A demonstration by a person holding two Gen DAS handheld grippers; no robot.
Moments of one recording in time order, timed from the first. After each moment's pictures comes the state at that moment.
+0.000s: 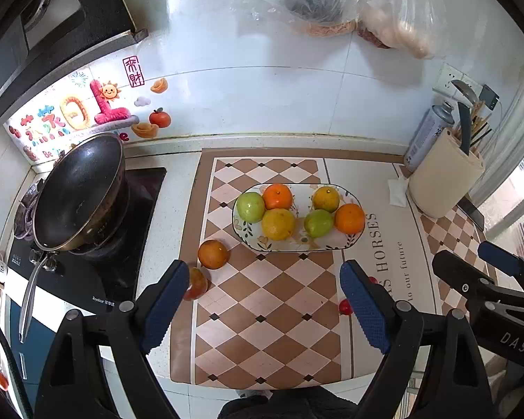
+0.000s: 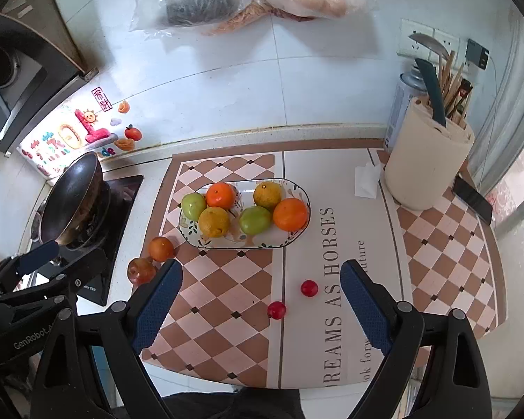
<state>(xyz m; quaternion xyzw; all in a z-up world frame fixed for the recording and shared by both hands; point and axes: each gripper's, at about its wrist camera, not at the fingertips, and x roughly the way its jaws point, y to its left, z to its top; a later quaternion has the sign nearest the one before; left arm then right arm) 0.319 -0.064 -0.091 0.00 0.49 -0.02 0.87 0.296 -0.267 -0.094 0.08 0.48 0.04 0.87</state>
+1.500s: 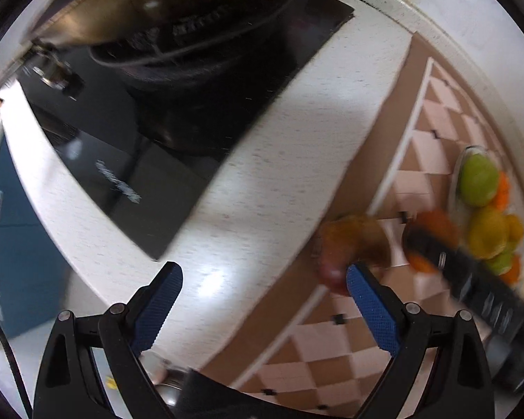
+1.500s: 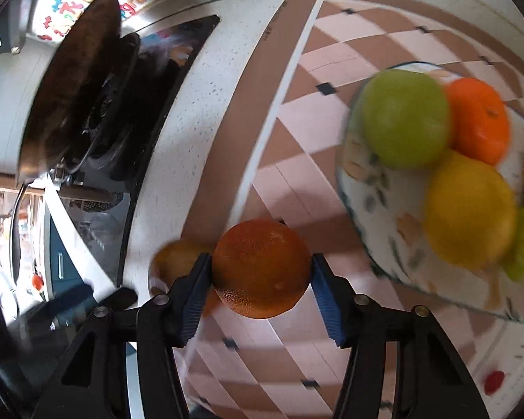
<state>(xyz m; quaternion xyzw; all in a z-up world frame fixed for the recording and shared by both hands) 0.376 0.141 -0.311 -0.22 0.67 0.18 0.68 0.463 -0.026 -0.344 0.02 0.68 0.25 0.69</state>
